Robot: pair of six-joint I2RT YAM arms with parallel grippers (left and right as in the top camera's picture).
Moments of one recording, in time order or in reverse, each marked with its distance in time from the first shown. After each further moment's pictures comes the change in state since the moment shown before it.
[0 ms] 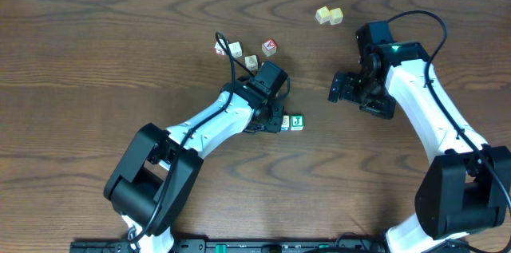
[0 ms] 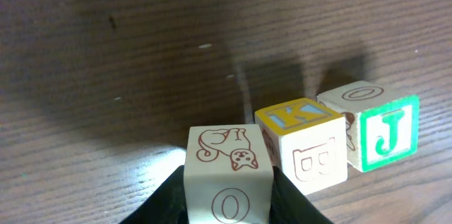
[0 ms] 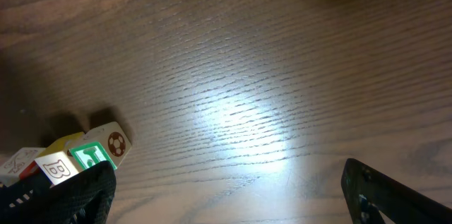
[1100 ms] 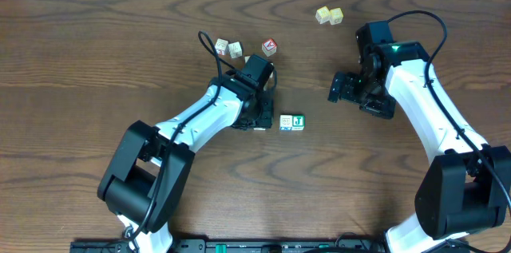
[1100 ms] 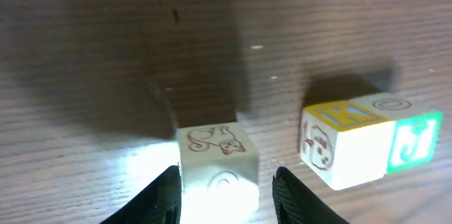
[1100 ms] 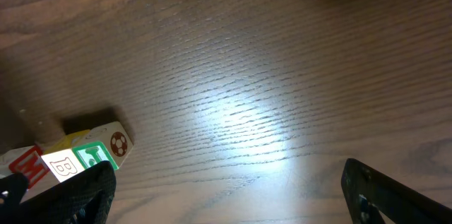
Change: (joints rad) left arm 0.079 -0.008 0.002 -0.042 0.074 -0.040; right arm 0.000 0.000 0.000 0.000 0.000 0.000
